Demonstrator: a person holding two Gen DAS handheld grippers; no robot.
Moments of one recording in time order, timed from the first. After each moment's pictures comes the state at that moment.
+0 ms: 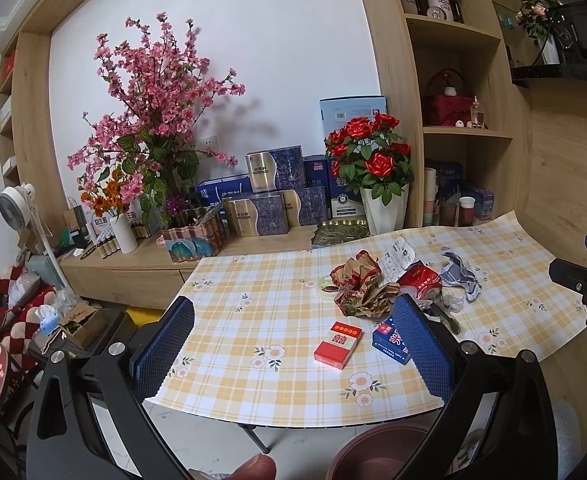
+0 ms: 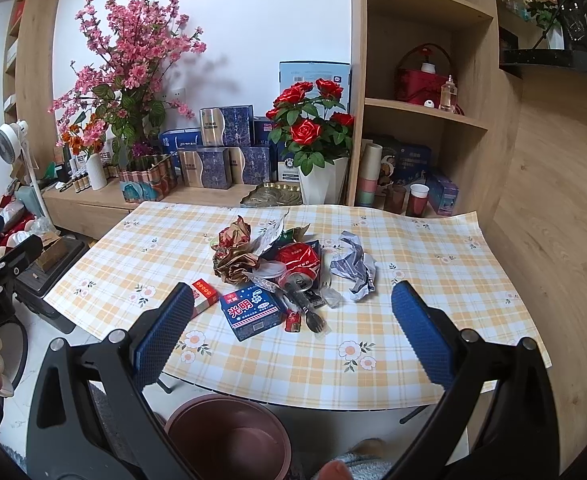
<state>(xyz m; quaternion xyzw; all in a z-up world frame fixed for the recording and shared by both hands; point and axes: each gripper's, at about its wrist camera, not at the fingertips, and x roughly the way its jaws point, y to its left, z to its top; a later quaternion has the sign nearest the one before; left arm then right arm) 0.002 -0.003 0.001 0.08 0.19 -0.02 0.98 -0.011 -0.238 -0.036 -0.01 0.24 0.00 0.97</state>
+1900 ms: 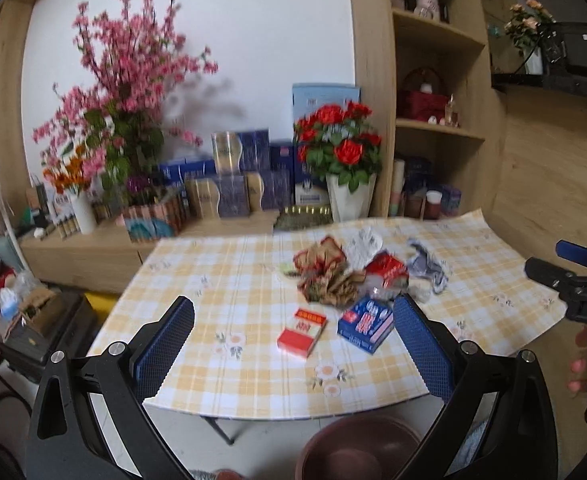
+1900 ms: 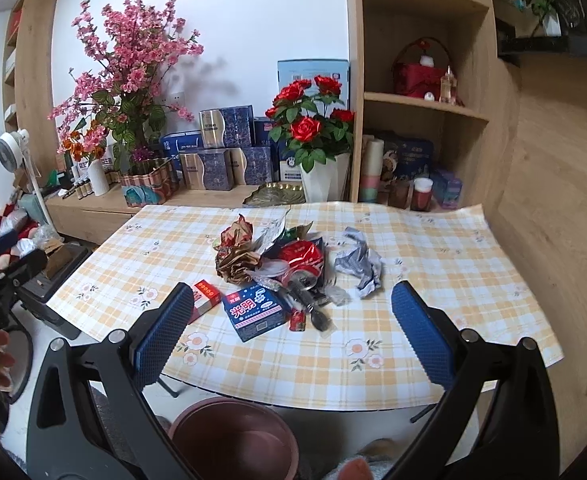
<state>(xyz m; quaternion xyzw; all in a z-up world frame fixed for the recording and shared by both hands) 0.018 0.008 -0.021 0.04 0.23 -0.09 0.97 -0.003 -0.248 -0.058 0.01 0.24 0.00 0.97</state>
